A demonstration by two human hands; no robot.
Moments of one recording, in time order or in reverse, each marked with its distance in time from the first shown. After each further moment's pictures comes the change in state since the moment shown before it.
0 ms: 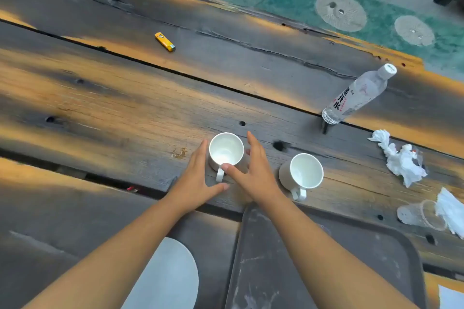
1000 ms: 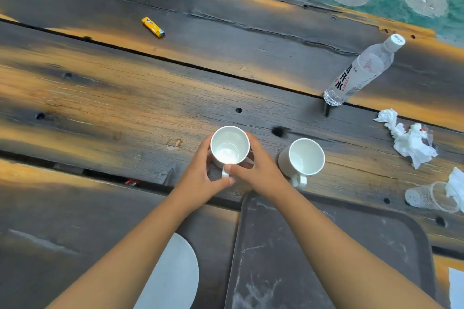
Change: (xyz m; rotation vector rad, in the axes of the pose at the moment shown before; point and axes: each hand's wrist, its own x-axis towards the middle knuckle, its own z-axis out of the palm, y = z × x) left_hand -0.007 0.016 0.020 -0.322 0.004 0.046; right_hand -0.007 0.020 -0.014 0.223 -0.087 -0.016
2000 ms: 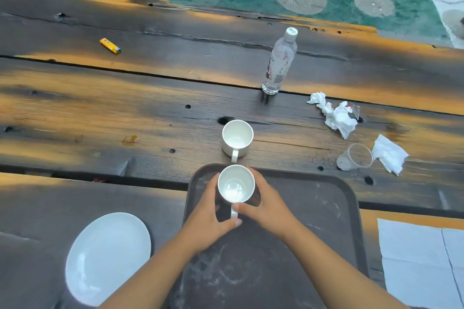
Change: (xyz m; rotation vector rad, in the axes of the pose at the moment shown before) left_hand -0.104 0.030 0.157 0.086 -0.182 -0.049; right_hand -0.174 0.064 -0.096 -0.038 0.045 0.062
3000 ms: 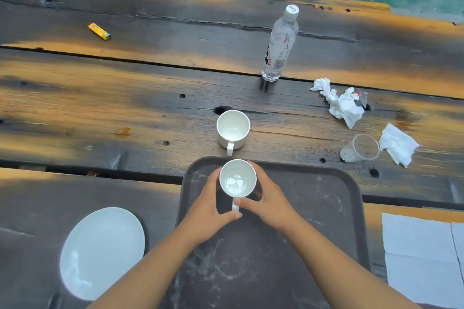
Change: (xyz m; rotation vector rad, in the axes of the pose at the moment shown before) left_hand 0.018 -0.007 0.012 0.134 0.017 -0.053; right_hand 0.011 0.032 -0.009 0.041 -0.020 0.003
